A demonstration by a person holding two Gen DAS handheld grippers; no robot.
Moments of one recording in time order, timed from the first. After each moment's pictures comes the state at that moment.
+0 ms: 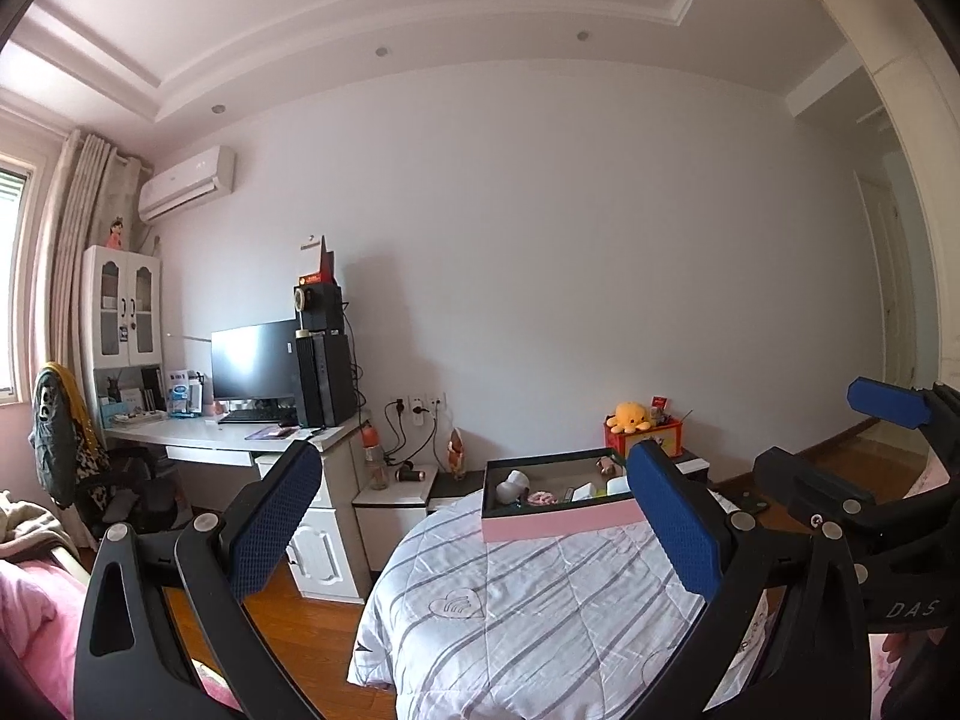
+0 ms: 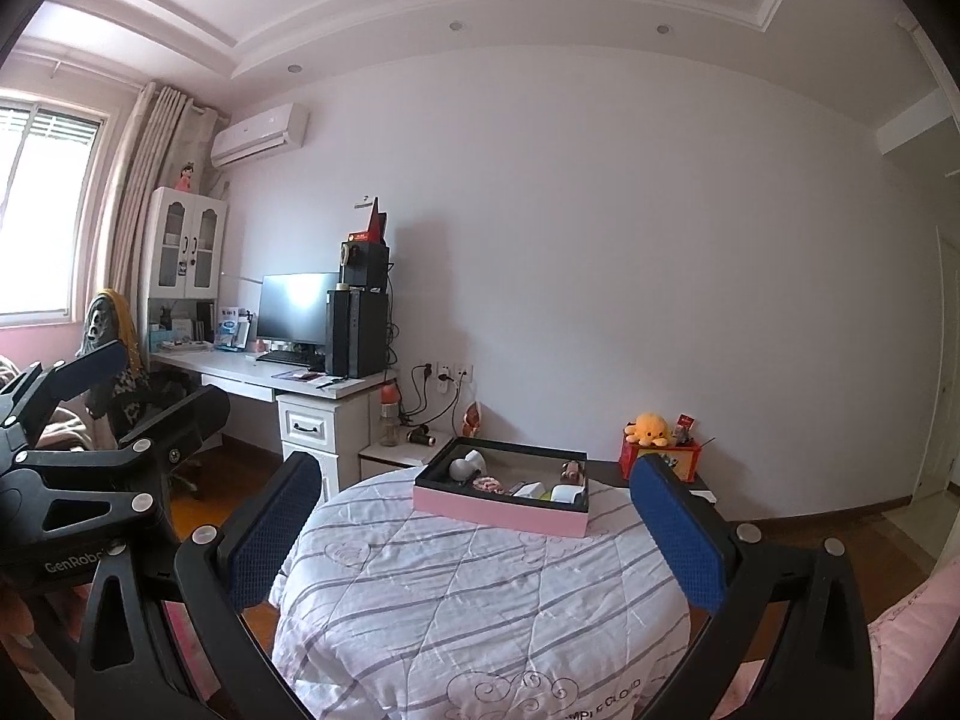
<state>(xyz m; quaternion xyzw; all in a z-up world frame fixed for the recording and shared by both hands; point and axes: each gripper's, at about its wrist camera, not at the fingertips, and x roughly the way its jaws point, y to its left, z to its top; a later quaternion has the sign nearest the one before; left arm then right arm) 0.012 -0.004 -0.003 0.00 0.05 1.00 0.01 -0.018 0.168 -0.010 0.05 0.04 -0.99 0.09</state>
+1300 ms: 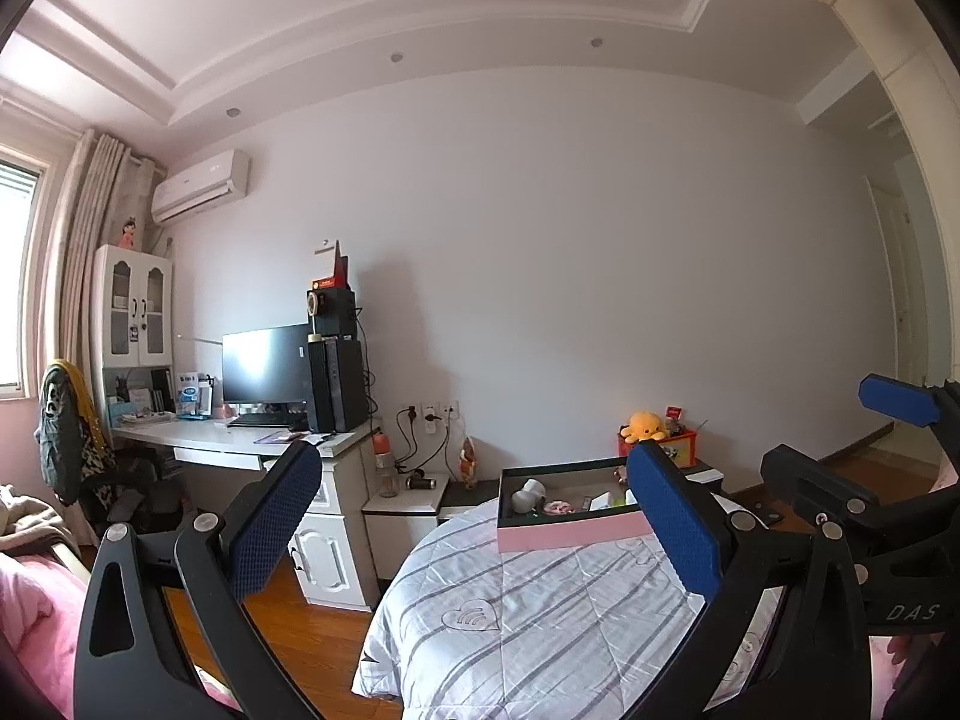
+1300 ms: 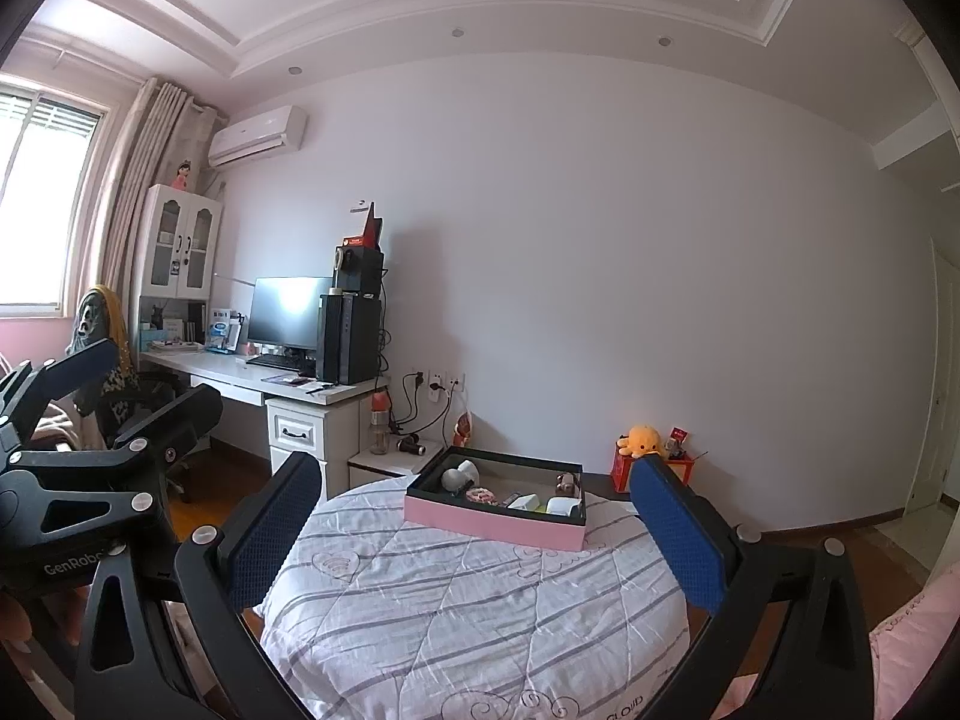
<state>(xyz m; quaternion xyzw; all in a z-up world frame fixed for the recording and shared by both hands) -0.003 -0.013 -0.008 0.02 0.04 1.00 -0.01 -0.026 0.153 -0.013 0.03 0.05 -1.00 0.07</state>
